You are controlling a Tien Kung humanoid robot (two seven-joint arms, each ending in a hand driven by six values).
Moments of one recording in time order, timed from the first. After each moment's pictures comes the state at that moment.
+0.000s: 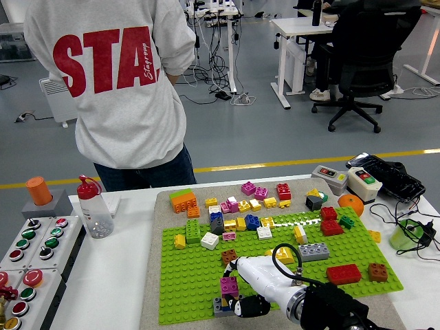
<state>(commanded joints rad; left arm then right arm) -0.14 0.06 -1.33 -0.18 1.45 0.07 0.25 0.64 -0.28 0.53 1.64 -1.86 0.03 -0.61</state>
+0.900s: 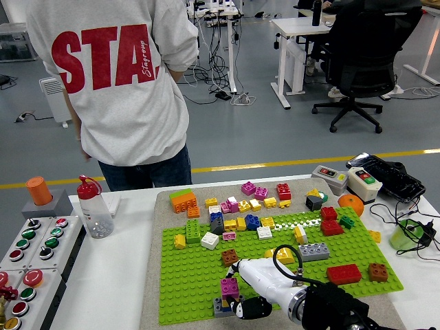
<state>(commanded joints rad) -0.15 0.06 -1.33 -0.18 1.45 0.07 0.25 0.64 -0.29 0.53 1.64 -1.84 0.06 -0.61</state>
